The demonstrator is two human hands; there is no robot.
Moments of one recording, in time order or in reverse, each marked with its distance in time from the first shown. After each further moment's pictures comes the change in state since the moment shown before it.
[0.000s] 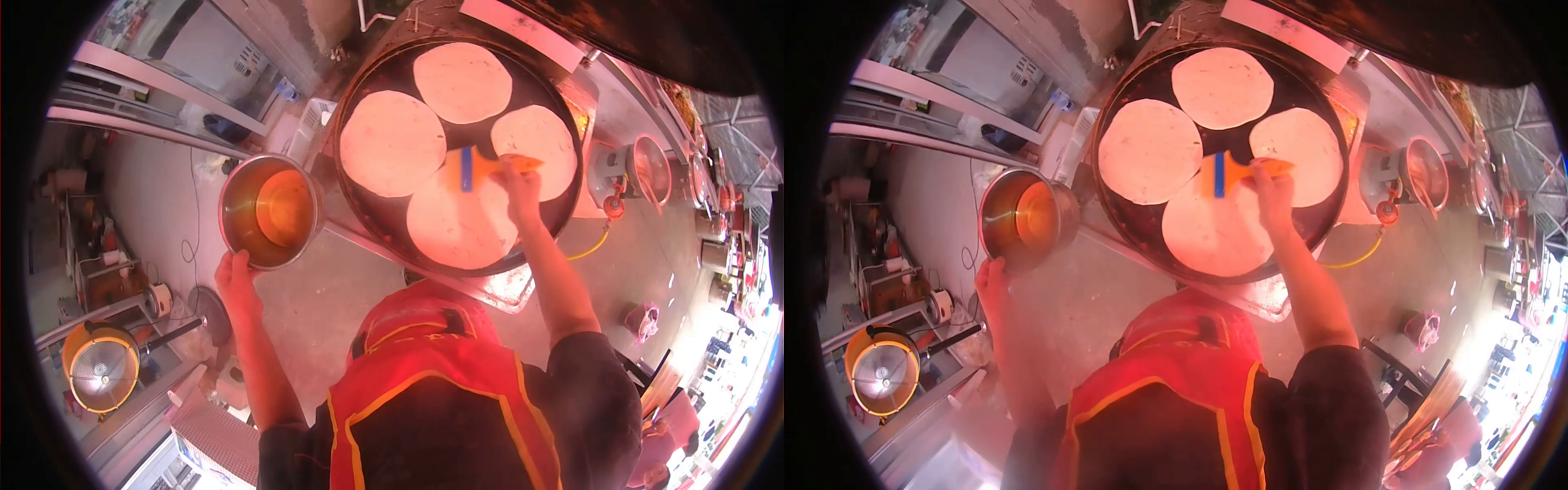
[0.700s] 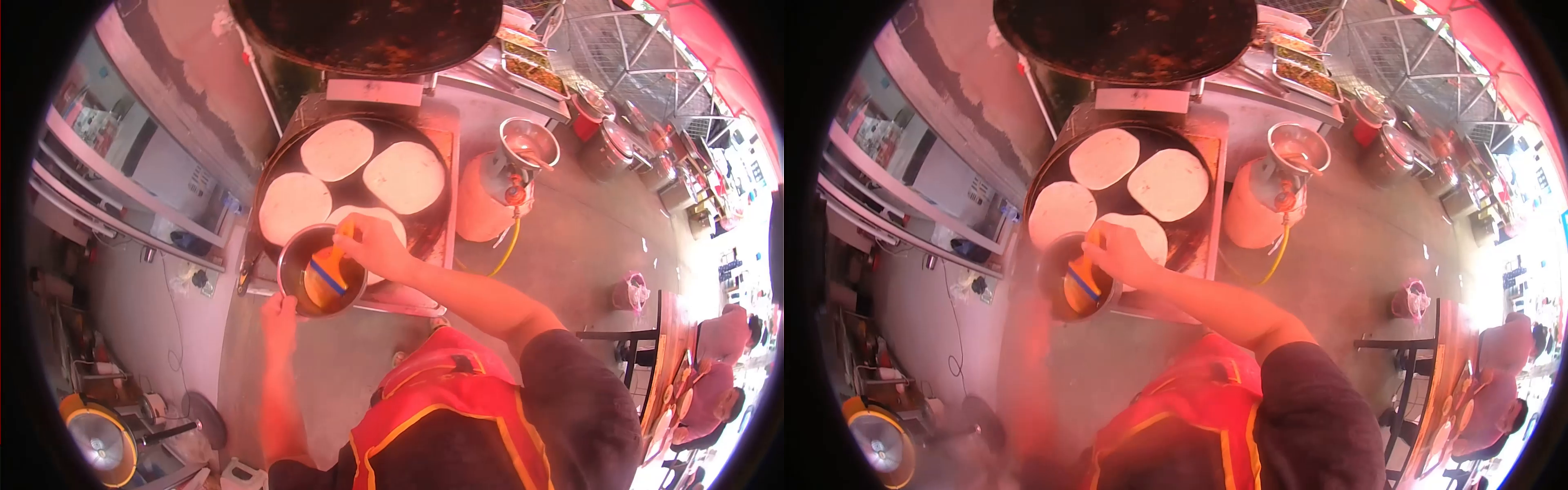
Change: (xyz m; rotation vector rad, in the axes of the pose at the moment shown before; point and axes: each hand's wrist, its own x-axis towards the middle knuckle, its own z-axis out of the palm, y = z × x) left_hand -0.162 -0.023 0.136 0.098 -0.409 0.091; right_hand -0.173 -0.120 -0.019 -0.364 -0.438 -0.318
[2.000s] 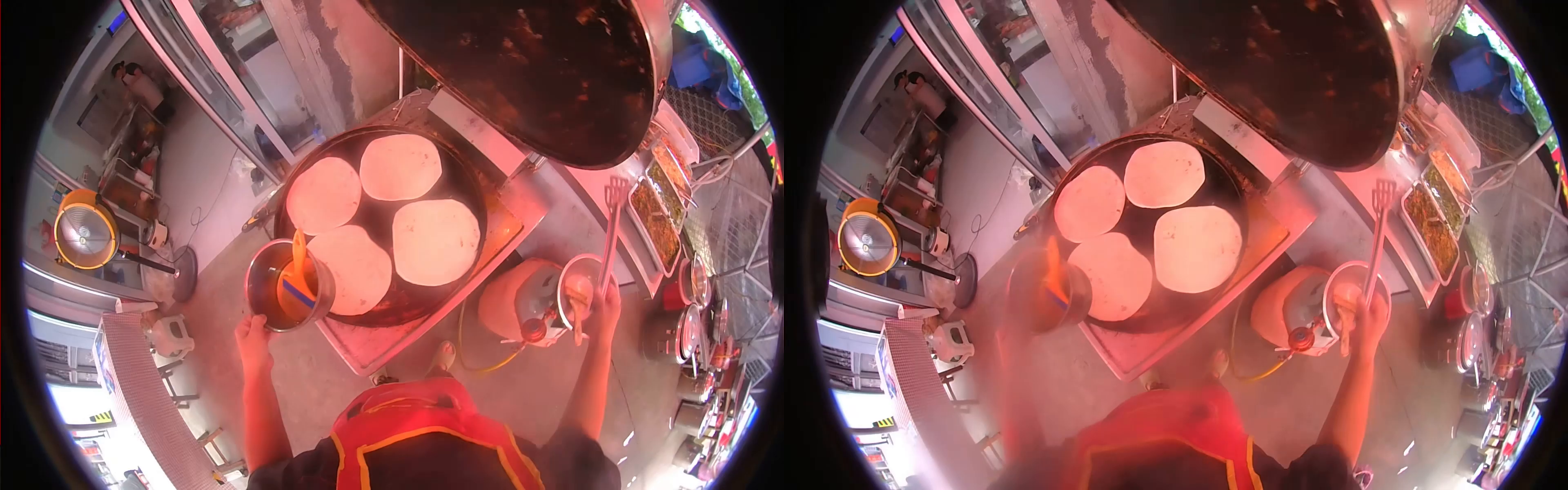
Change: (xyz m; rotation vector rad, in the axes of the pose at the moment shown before) left_hand -0.051 0.018 0.159 -0.310 0.848 -0.133; right_hand 0.107 0.186 -0.498 -0.318 0.369 0.072
